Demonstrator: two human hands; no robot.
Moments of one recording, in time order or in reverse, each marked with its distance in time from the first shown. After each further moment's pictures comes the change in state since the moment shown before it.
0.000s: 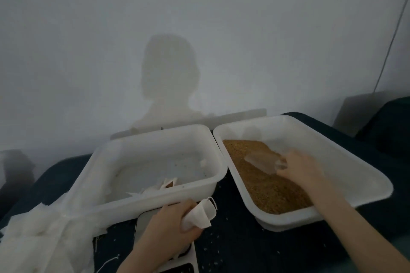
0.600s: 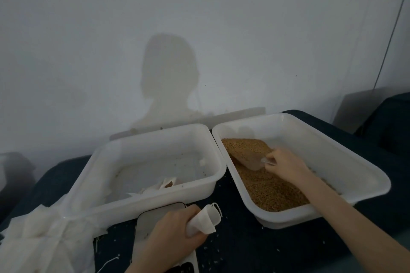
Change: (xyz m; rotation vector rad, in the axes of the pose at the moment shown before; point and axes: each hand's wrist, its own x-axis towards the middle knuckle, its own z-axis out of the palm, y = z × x) left_hand -0.007 0.013 0.000 0.178 -0.071 0.033; right_hand 0.012 -0.013 0.016 0.162 -0.015 -0.123
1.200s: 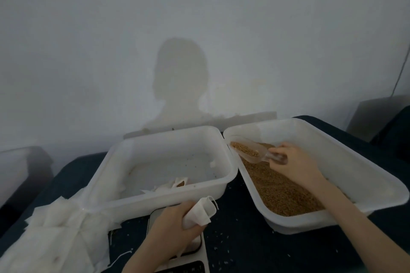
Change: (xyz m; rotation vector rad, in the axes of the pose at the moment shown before) left_hand -0.004 -0.031 0.001 -0.294 0.126 -0.084; right_hand -0.011 -0.020 -0.017 0.257 0.162 -0.147
